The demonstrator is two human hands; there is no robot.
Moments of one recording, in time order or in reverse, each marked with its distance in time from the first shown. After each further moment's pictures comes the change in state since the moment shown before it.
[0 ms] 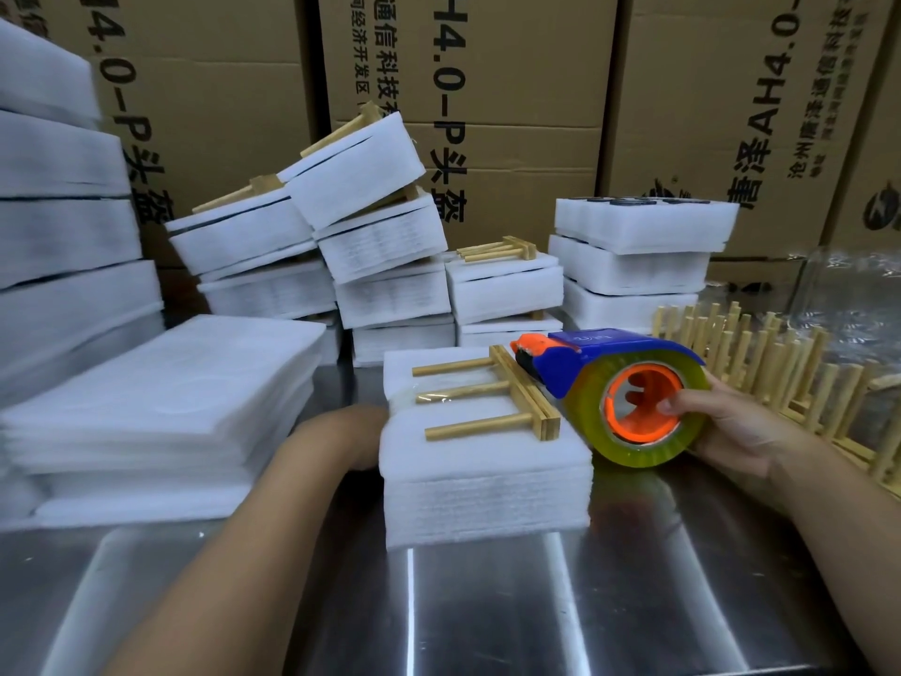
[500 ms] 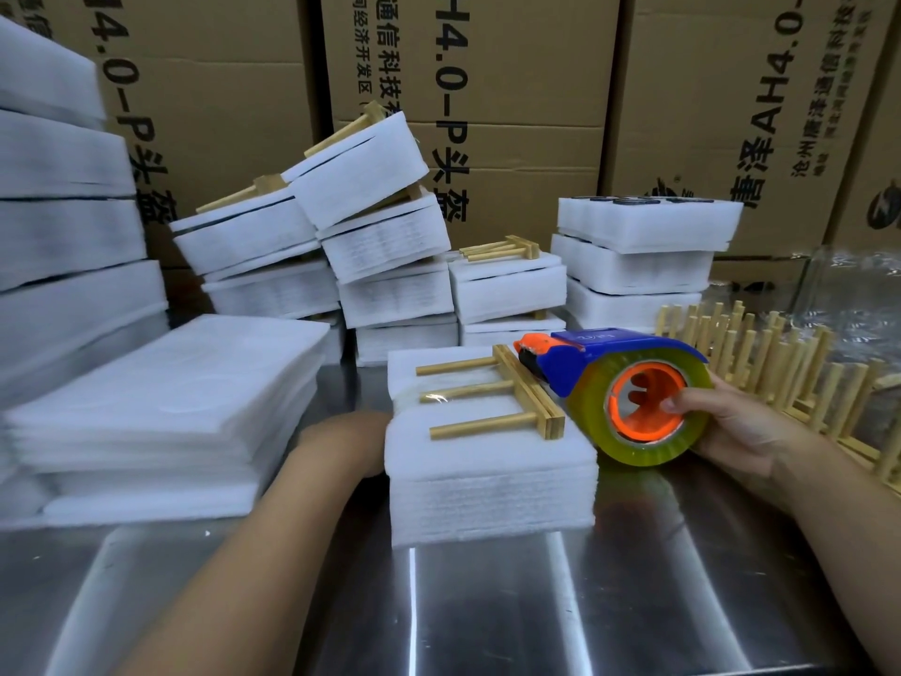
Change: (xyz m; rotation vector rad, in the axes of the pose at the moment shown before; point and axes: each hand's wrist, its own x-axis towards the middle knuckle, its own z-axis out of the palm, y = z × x) left_hand 0.000 0.000 0.009 0.021 0.044 -0.118; right_hand 0.001 0.001 0.001 0.006 0.017 0.018
